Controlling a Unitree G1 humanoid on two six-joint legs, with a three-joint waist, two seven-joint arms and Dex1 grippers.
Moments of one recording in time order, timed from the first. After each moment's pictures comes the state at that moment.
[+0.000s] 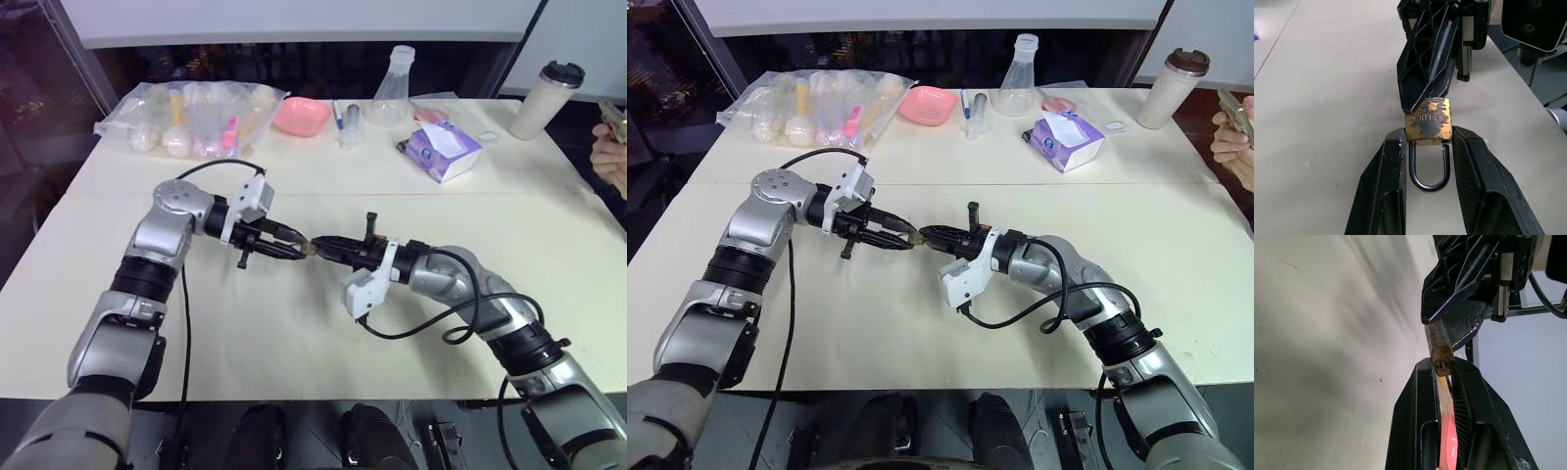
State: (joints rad) left arm -0.88 0.51 -0.19 0.47 -0.23 0.17 -1.59; right arm -0.54 -0.61 0.35 0.01 -0.56 -0.59 0.50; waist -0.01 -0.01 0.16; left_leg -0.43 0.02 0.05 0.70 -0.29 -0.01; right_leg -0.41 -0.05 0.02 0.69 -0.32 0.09
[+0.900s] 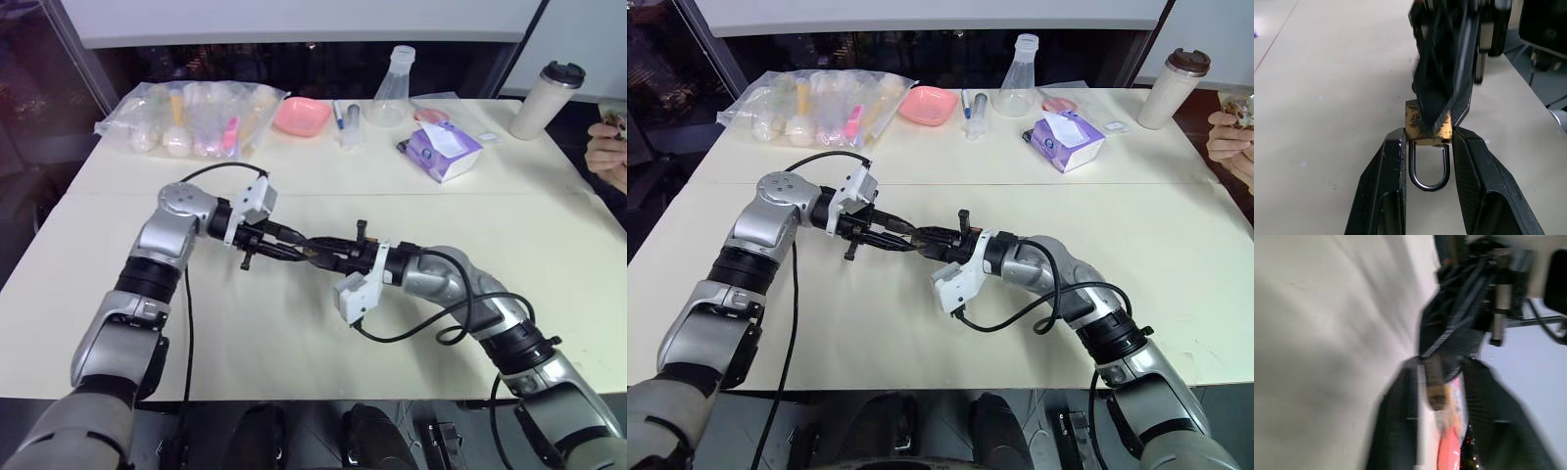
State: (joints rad) left arm -0.89 0.50 -0.20 0.49 -0.23 0.16 -1.58; right arm -0.56 -0.58 0.37 0.01 -0.56 -0.61 0.54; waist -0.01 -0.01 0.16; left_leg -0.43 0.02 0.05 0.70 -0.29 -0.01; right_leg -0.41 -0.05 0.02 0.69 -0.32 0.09
